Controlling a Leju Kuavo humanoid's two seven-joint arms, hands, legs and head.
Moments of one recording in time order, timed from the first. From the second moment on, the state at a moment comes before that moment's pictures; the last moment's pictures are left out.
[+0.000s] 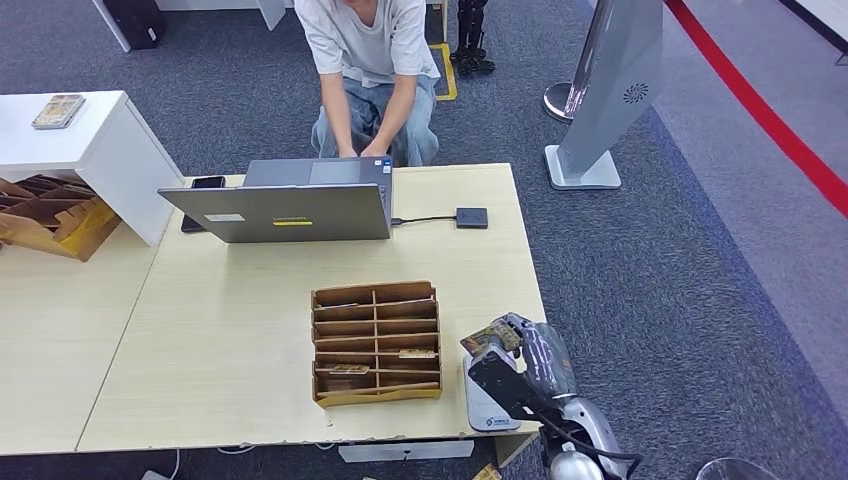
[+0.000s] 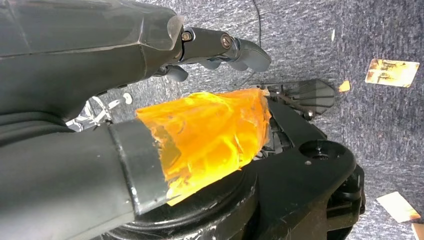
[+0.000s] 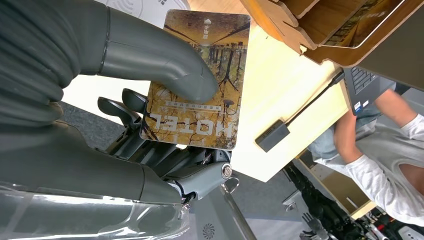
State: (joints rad) left arm -0.01 -0.06 0.16 -0.15 -0.18 0.08 -0.26; right arm 0.01 -0.05 0.39 -1.47 0.67 -0.26 -0.06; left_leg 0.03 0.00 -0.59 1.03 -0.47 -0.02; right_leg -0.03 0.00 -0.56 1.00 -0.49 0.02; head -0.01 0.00
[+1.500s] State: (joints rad) left arm -0.02 0.00 0.32 -0.18 0.01 0.14 -0.46; right arm 0.02 -0.08 0.38 -1.50 0.63 -0.29 -0.04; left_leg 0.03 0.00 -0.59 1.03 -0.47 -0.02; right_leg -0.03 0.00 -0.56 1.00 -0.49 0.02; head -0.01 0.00
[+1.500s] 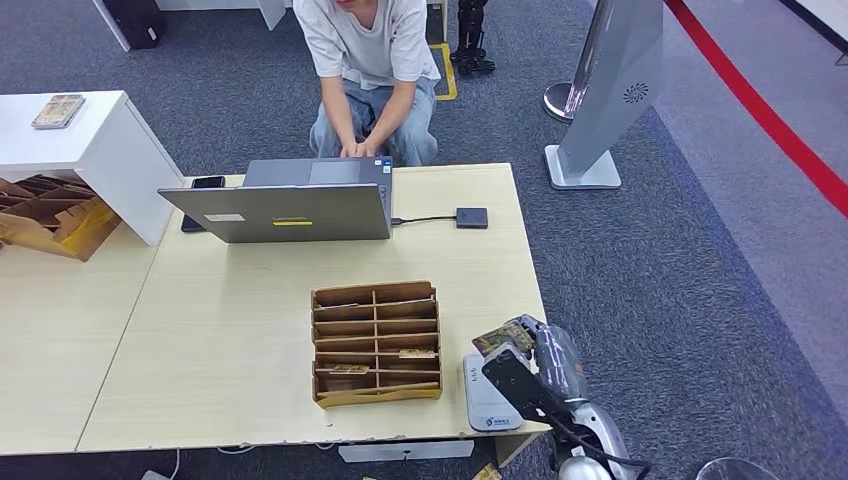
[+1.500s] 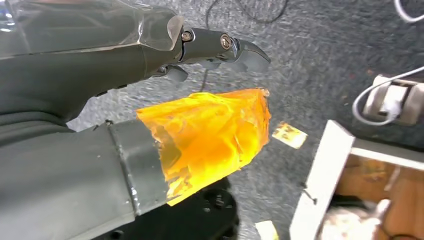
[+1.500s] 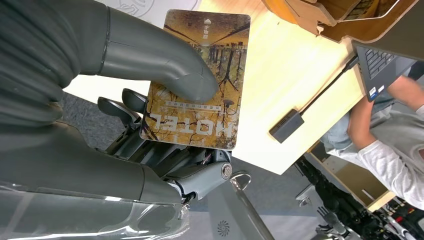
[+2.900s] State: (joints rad) left arm -0.01 -0.04 0.58 -0.28 0.00 0.00 -0.48; right arm 0.06 -0.09 0.41 -1.56 0.65 -0.26 -0.02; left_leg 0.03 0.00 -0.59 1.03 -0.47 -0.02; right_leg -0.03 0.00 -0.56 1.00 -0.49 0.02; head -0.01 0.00
